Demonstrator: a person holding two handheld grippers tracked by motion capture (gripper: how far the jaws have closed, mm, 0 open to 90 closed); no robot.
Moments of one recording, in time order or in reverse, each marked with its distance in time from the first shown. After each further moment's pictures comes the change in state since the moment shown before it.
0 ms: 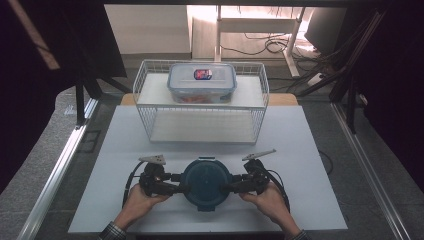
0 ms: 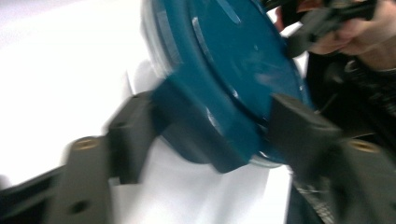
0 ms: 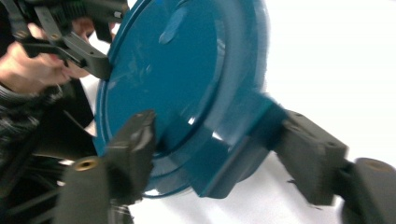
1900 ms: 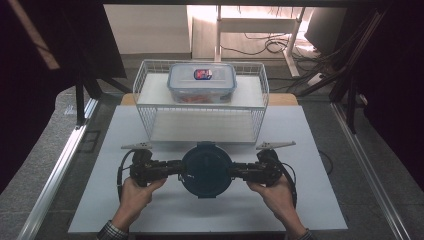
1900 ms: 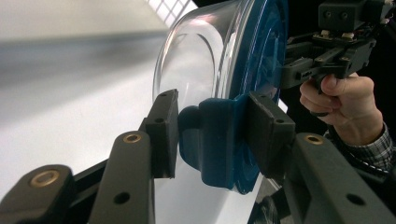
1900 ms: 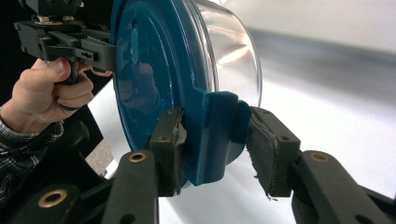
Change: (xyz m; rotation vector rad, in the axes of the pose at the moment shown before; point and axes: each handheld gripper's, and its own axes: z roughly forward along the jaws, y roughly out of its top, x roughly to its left) left arm -0.023 0.043 -0.038 -0.223 0.040 -0.126; right arm 0.030 0.025 -0.049 -0.183 -0.059 -0.047
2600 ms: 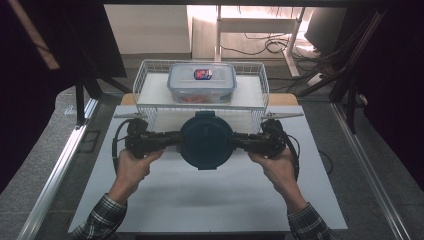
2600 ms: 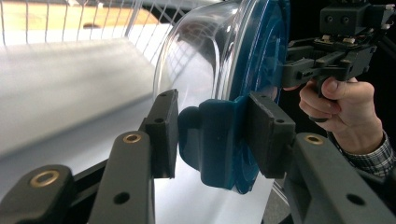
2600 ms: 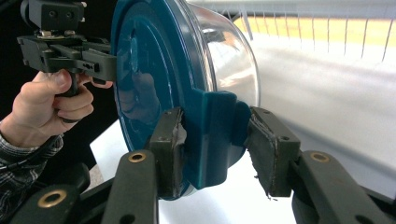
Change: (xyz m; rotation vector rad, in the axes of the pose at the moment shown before) left arm -0.016 0.077 -0.020 -0.060 0.019 0.072; right arm 0.010 0.074 -0.021 -0.108 -0.011 -0.067
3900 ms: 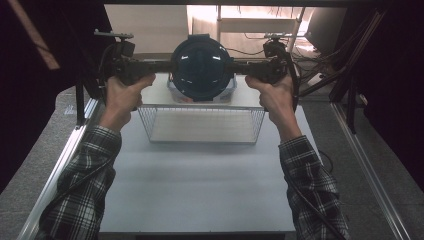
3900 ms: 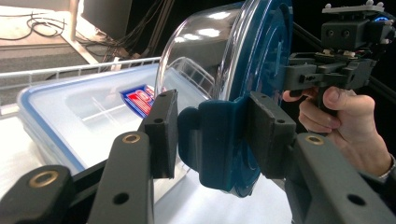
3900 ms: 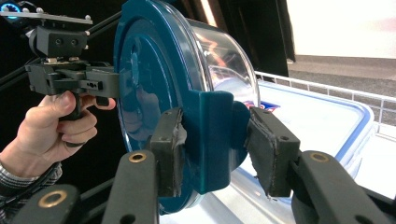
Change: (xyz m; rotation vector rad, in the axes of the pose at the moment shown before) left arm 0.009 0.158 -0.027 -0.104 0.036 0.064; right arm -0.003 0.162 -0.005 -0.156 0.004 -0.052
